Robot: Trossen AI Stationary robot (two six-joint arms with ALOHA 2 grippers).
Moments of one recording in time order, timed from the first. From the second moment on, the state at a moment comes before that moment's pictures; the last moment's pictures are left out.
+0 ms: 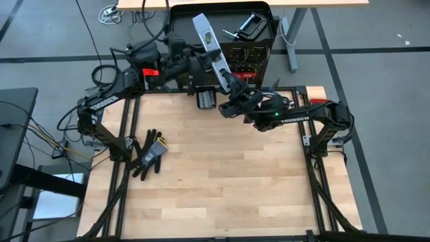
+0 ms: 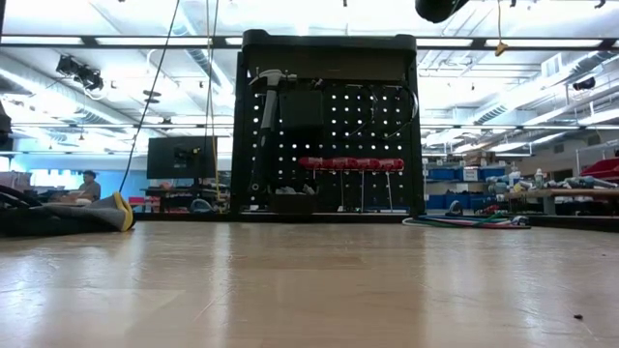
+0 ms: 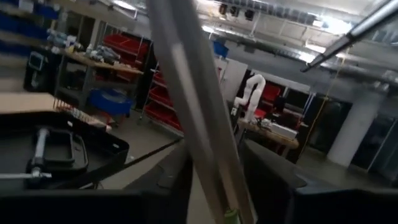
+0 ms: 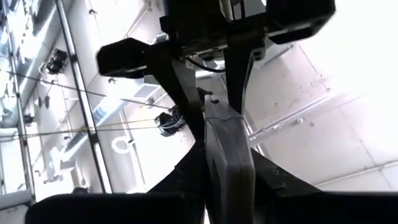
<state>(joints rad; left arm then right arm) 0.22 1.55 1.99 -0.22 -0.20 -0.32 -0.10 1.69 1.23 1.42 0.28 -2.32</state>
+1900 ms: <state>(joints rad) 0.00 1.26 1.66 -0.55 -0.19 -0.01 -0.64 1.88 2.02 -0.06 0.17 -0.03</state>
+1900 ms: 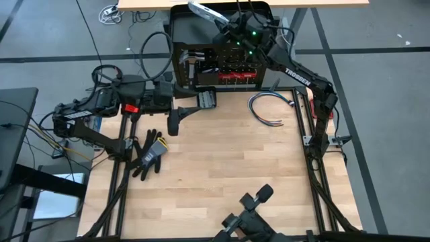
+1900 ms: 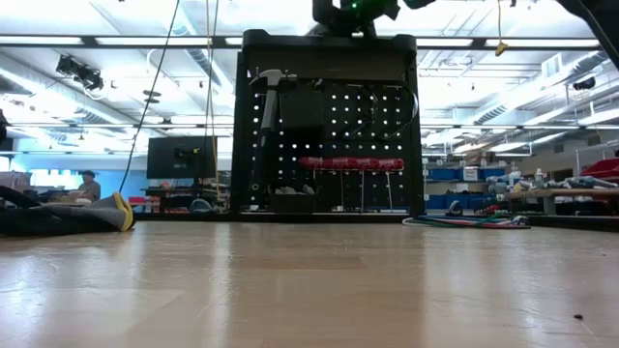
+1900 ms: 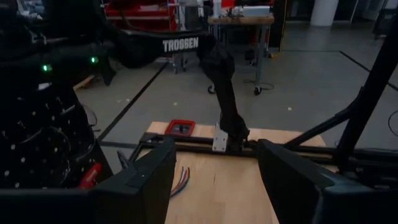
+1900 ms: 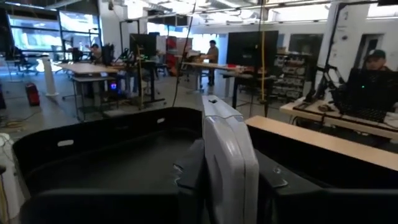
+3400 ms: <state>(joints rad) -0.13 1.09 1.26 -0.58 -0.28 -0.18 -0.27 1.31 1.48 -0.49 0.05 -0.17</state>
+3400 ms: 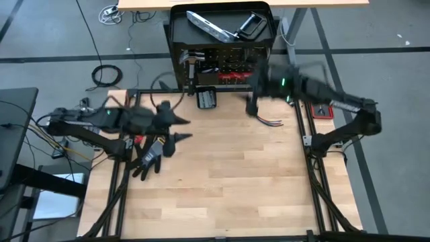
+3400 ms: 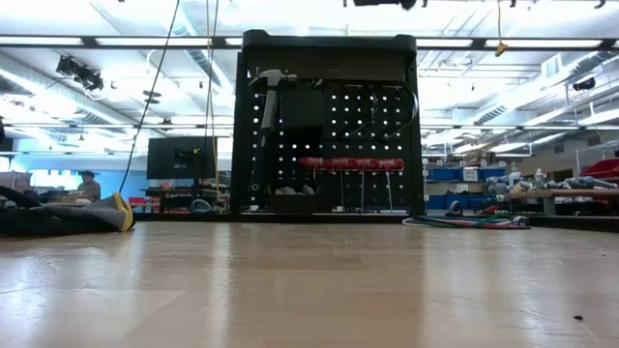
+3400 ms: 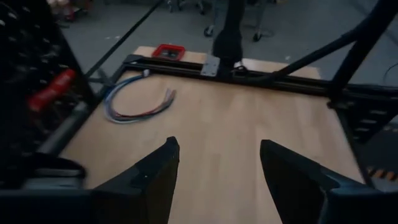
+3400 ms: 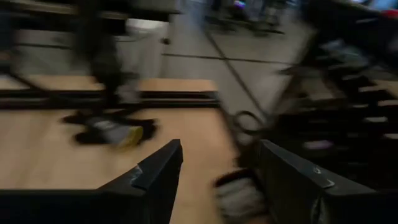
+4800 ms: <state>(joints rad) -0.15 0.48 0.30 0.08 -0.20 -0.07 0.04 0.29 0.25 0.07 0.06 0.00</state>
